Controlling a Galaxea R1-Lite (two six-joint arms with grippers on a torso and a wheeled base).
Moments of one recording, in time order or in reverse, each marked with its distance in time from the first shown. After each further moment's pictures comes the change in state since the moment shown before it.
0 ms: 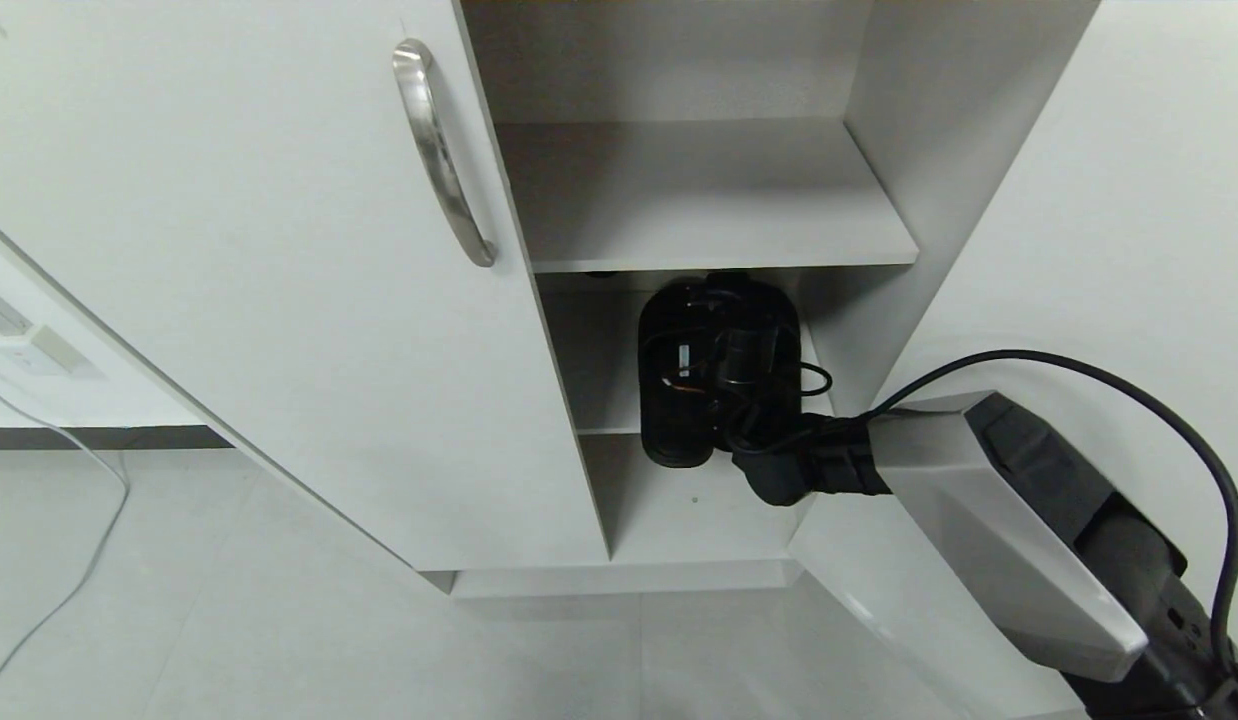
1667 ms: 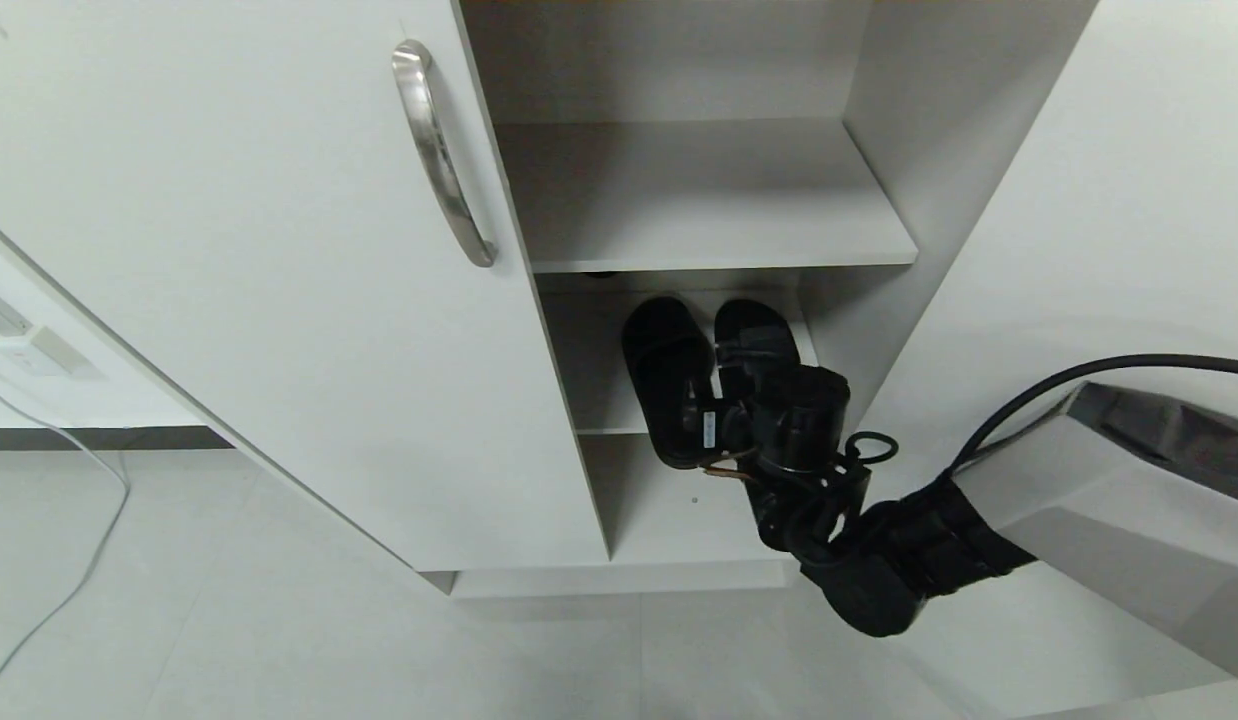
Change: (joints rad) left arm 0.000 0.000 0.000 0.000 -0.003 0.006; right arm 0.110 -0.341 0.817 -0.419 -0.001 0.002
